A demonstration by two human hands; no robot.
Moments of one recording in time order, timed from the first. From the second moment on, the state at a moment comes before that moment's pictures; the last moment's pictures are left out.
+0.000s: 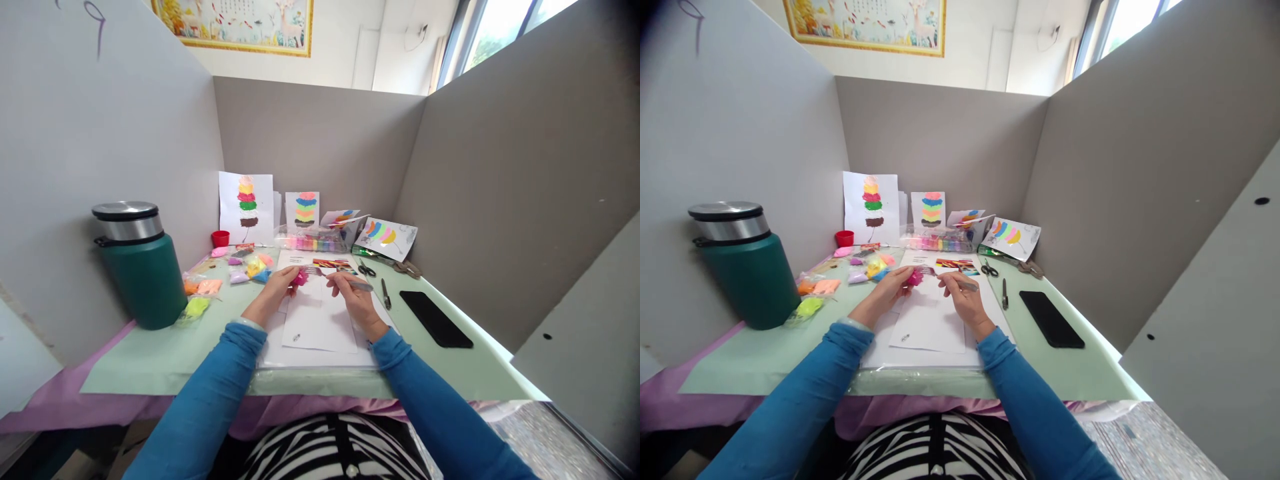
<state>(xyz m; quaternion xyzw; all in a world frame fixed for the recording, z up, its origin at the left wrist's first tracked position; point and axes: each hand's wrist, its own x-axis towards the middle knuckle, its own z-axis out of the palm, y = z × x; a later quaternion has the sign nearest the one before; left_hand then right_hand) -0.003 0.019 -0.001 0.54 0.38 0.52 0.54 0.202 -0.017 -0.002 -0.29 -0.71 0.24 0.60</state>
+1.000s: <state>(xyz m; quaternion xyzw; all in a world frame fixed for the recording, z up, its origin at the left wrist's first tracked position) 0.001 0.017 0.003 0.63 0.44 0.52 0.38 0.197 -0.020 -0.004 -0.29 -0.80 0.03 0.53</state>
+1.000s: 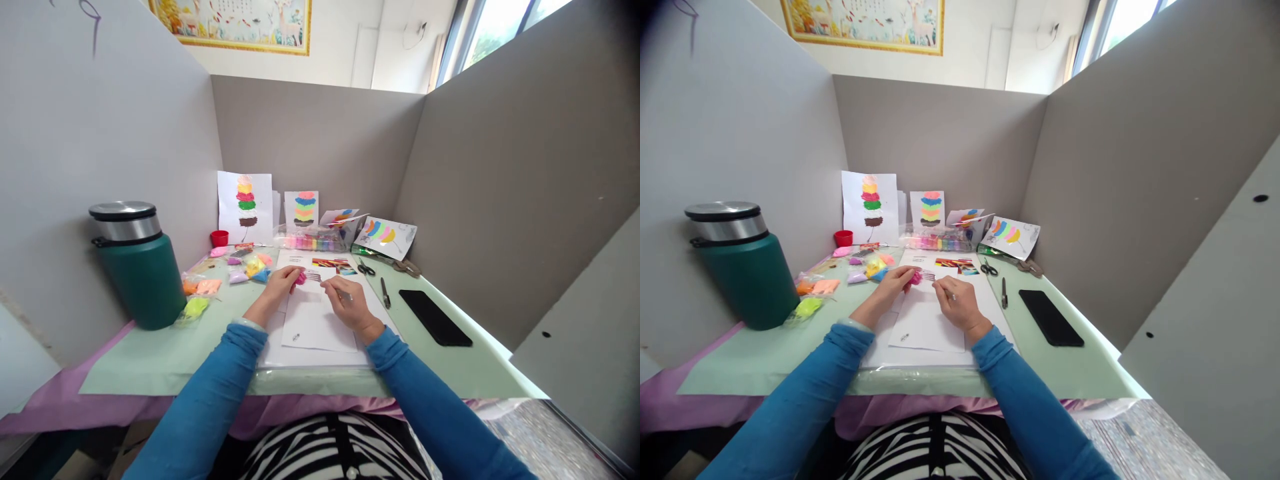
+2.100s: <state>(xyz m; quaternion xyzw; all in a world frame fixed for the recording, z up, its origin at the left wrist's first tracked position) 0.003 0.015 0.003 0.57 0.33 0.55 0.52 0.193 -0.003 -0.001 -0.28 -0.41 0.58 0.64</state>
